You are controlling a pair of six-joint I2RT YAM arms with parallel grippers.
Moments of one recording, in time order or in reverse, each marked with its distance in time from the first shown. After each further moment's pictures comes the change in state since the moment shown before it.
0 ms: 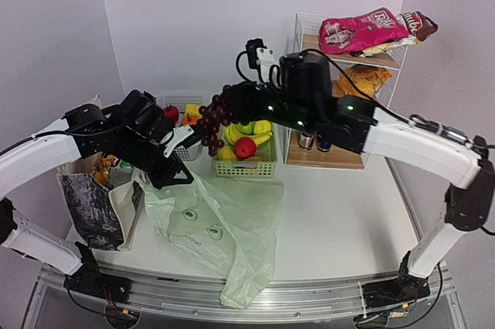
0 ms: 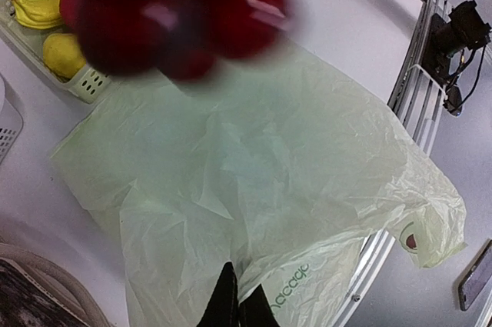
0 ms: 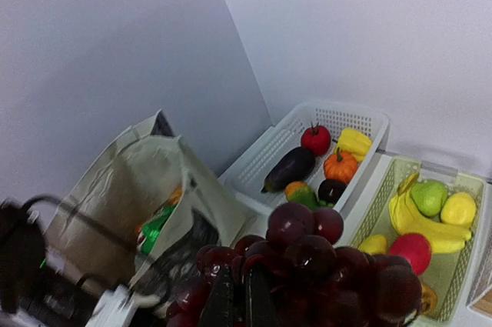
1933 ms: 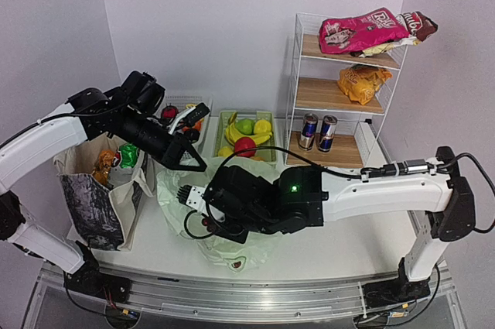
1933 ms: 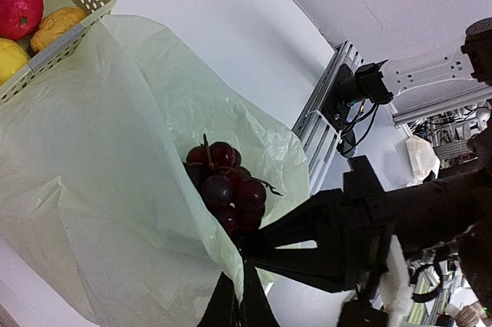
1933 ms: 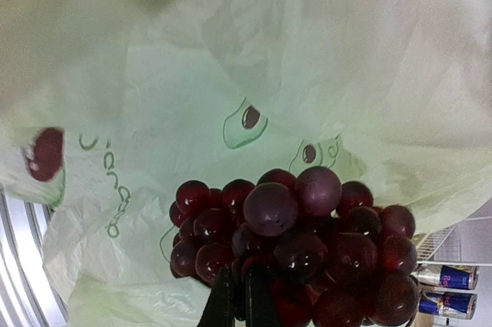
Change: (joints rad) left arm 0.086 0.087 0.136 0.012 0.356 -0.215; right arm 0.356 0.133 -0.125 -0.435 0.227 -0.566
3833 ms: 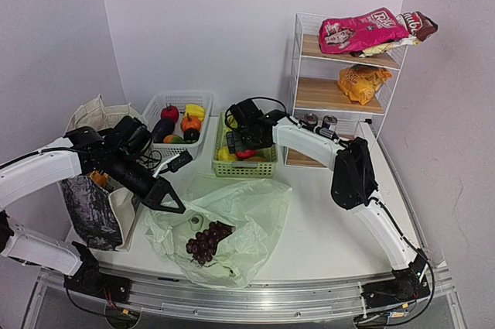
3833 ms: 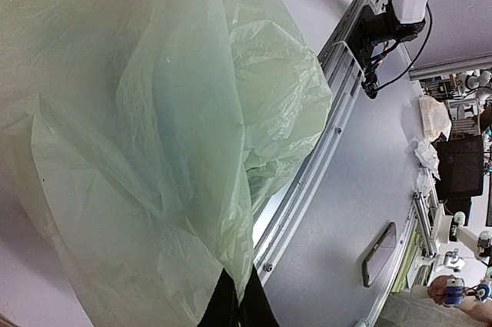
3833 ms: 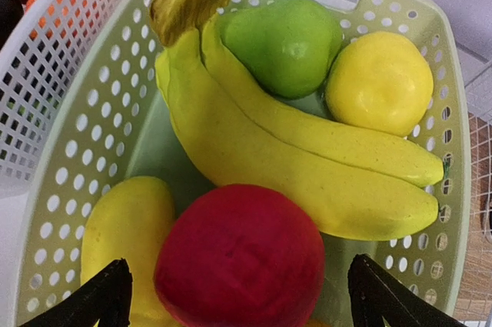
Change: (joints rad) left arm 0.070 -0.159 -0.394 0.023 0.072 0.092; right arm -0.628 0.818 0.947 -0.134 -0.101 0.557
